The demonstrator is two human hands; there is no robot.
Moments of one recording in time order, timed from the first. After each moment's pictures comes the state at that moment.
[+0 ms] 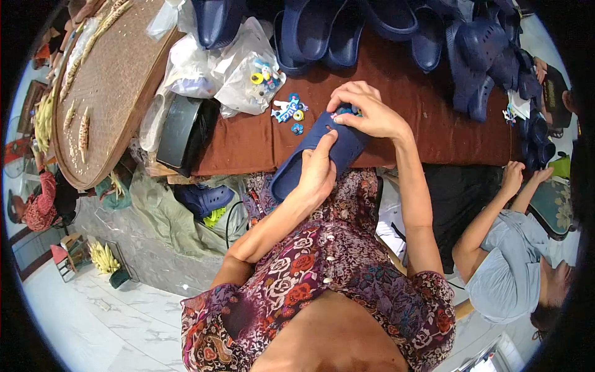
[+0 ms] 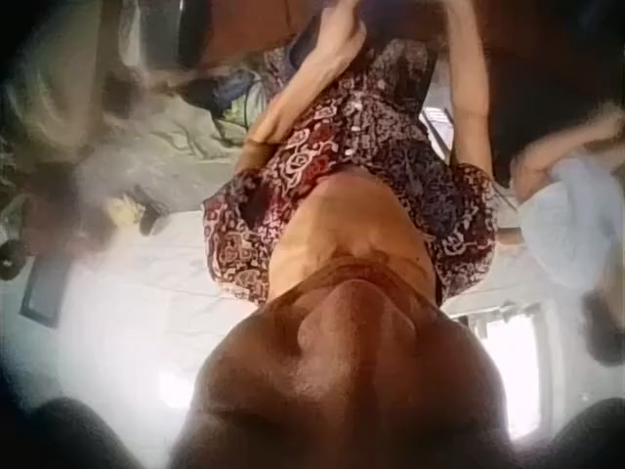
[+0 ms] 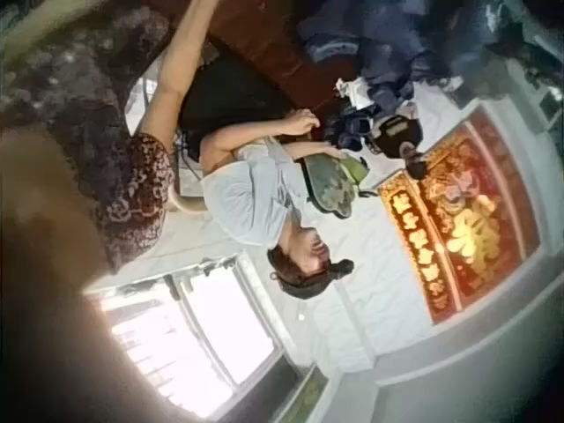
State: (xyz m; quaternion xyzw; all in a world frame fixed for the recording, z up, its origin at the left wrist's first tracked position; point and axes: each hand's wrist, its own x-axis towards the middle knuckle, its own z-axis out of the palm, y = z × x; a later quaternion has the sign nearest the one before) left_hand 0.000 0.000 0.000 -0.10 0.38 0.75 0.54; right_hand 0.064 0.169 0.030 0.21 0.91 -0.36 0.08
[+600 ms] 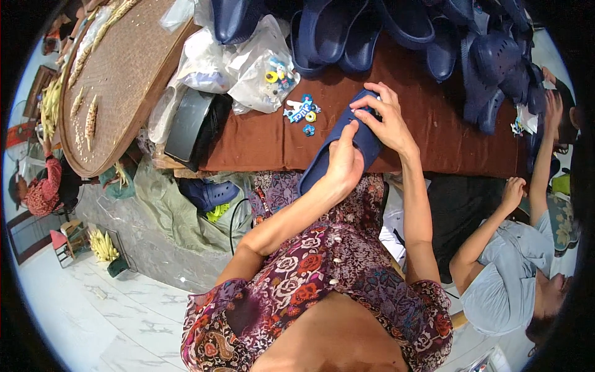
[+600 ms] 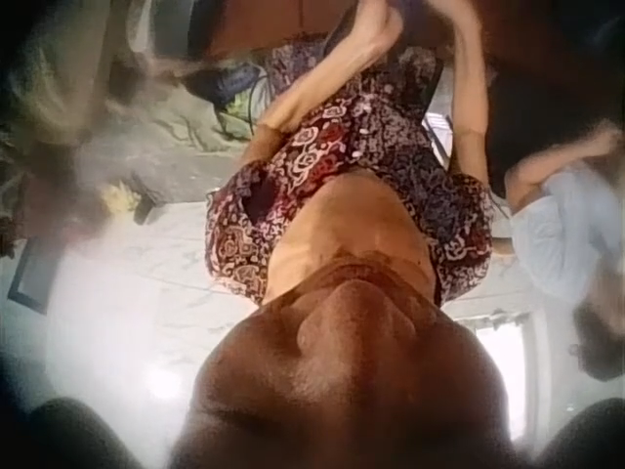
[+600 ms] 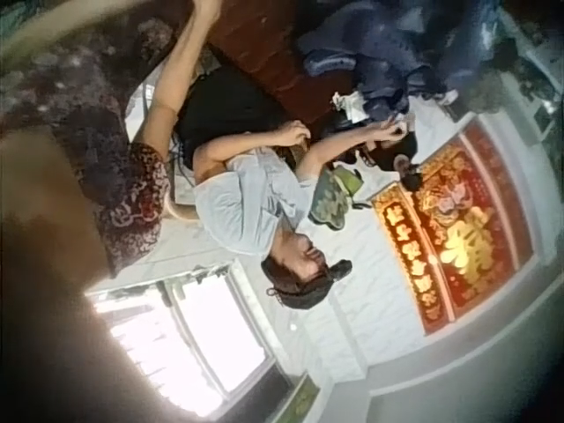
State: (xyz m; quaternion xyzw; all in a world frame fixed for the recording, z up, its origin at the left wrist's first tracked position) left_hand 0.015 0.038 -0.025 -0.17 0.28 0.77 0.54; right_hand 0.079 0.165 -0.015 0.25 0.89 -0.35 -0.16
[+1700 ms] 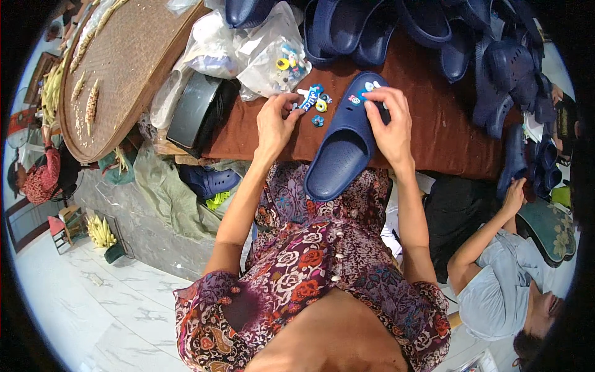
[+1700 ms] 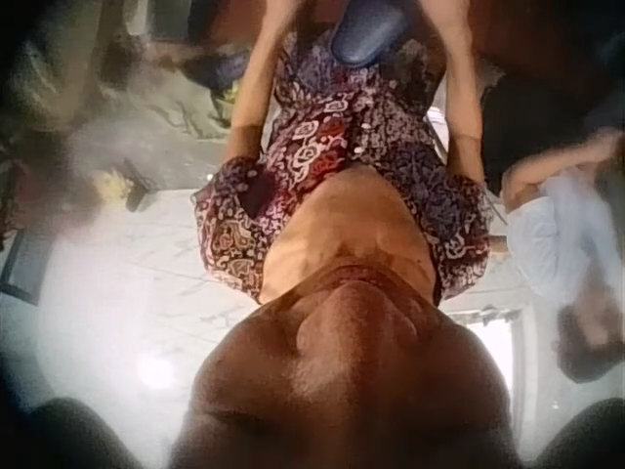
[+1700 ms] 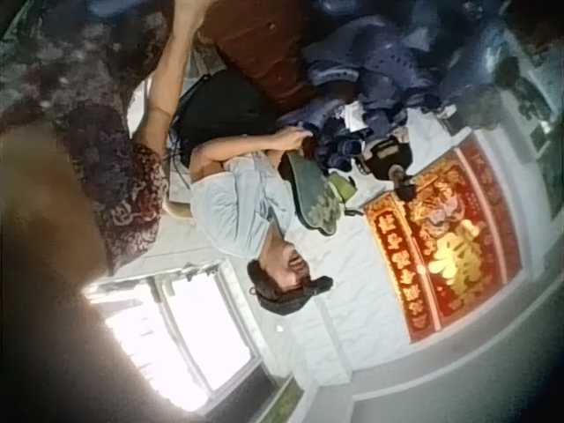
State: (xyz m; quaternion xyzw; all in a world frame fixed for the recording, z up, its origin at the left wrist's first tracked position) left_hand -0.135 -0.034 -0.066 0.37 0.82 0.41 0.16; right_hand 0.058 0.122 -0.002 0.30 0.84 -0.31 -0.32
